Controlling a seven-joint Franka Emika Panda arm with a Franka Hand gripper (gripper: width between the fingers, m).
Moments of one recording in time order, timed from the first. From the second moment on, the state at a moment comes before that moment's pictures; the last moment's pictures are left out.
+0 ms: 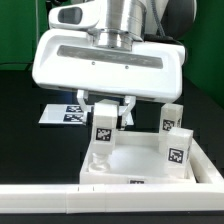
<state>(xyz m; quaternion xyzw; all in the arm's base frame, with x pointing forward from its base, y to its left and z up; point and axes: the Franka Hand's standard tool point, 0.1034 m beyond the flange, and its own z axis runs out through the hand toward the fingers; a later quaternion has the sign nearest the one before) 0.622 -0.012 0.096 0.97 -0.03 0.25 0.06</state>
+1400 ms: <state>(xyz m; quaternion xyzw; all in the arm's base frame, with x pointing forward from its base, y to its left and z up) 0.620 -0.015 0.074 0.96 -0.02 0.27 0.08</state>
